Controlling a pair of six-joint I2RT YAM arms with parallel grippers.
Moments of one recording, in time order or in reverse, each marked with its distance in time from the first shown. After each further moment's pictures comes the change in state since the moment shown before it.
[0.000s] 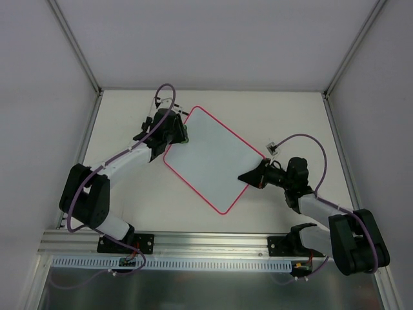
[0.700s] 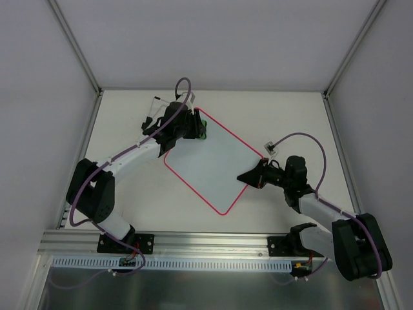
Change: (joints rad) left arm -0.081 0.084 0.165 0.007 0.164 0.080; right arm 0.034 -0.043 0.032 -0.126 0.043 -0.040
